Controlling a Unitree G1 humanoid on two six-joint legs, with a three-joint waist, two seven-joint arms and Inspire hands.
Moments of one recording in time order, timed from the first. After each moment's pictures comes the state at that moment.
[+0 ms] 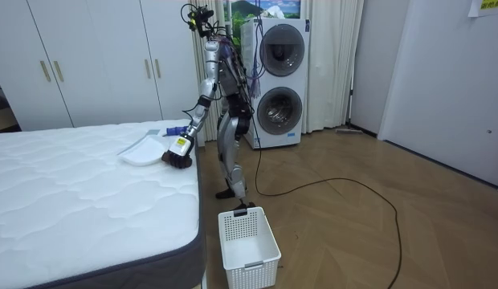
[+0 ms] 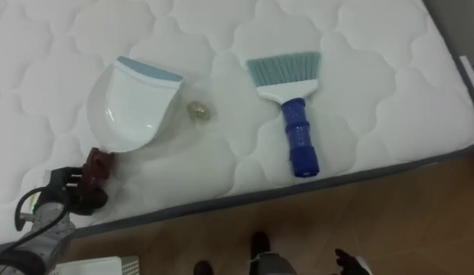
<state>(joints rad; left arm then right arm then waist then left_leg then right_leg) -0.40 0.34 -0.14 1.24 0.04 -0.06 0.38 -0.08 -0.31 0.31 1.20 0.19 -0.04 -0.09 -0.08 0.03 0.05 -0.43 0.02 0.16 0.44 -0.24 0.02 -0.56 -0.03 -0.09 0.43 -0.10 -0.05</state>
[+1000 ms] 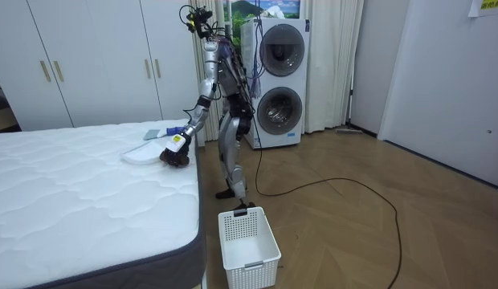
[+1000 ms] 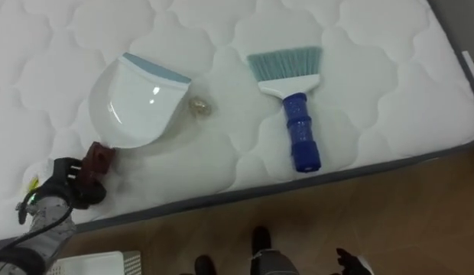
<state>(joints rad) -0.41 0.35 -0.14 1.25 0.35 -0.08 0.52 -0.08 -0.32 0.33 1.20 0.23 -0.05 -0.10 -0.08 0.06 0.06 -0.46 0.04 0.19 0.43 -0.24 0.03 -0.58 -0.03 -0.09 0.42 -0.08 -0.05</state>
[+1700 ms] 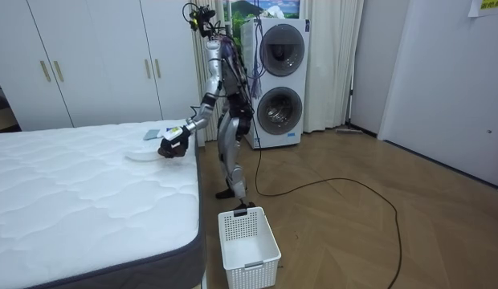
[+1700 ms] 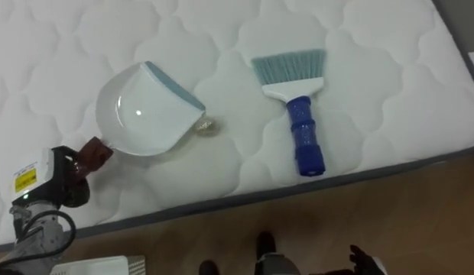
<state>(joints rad) -0.28 0.39 -0.16 1.13 0.68 -0.10 0.71 -0.06 -0.33 0.21 1.21 0.31 -0.10 -0.08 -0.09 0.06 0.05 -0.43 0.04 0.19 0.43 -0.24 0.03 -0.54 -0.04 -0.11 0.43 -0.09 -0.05</state>
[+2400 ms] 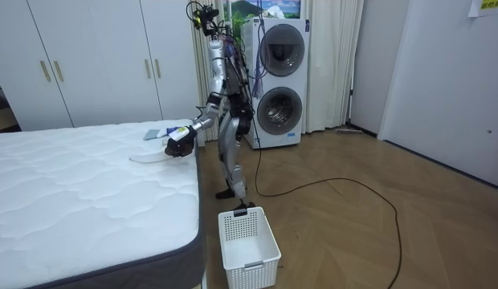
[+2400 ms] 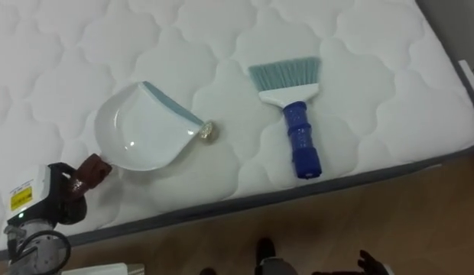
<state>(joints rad) -0.20 0.40 -0.16 1.13 0.66 -0.15 0.74 -0.06 -0.33 0.17 1.25 0.42 -0.11 -0.08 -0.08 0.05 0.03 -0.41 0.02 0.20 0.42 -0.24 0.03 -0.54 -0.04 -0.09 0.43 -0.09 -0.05</state>
